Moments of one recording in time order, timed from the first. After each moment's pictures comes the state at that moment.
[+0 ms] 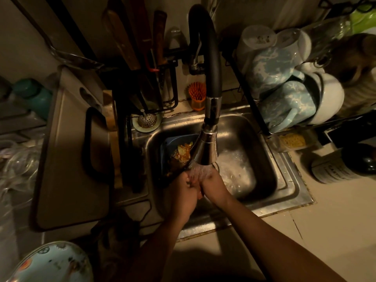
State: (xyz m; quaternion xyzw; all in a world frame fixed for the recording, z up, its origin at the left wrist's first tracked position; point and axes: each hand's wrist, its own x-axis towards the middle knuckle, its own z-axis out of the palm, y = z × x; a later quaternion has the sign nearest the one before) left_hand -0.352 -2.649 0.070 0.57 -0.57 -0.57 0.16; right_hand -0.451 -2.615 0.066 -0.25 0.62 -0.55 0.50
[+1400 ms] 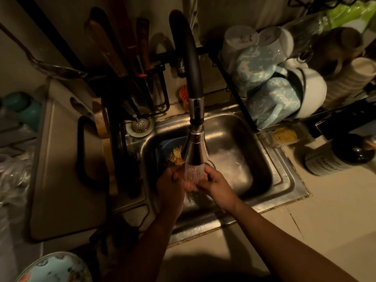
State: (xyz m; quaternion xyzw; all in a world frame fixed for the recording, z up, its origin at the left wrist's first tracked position) left_hand -0.353 -2.671 0.064 0.59 -0.61 -0.46 0.26; right_hand -0.468 -2.588 0.065 -0.25 0.60 -0.56 0.52
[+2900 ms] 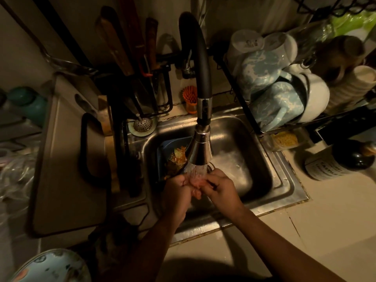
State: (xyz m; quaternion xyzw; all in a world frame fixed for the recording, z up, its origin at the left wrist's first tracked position) left_hand -0.352 -2.652 0.089 0.55 -0.51 -0.64 0.17; right_hand -0.467 -2.571 0.071 -0.44 0.72 -0.45 0.29
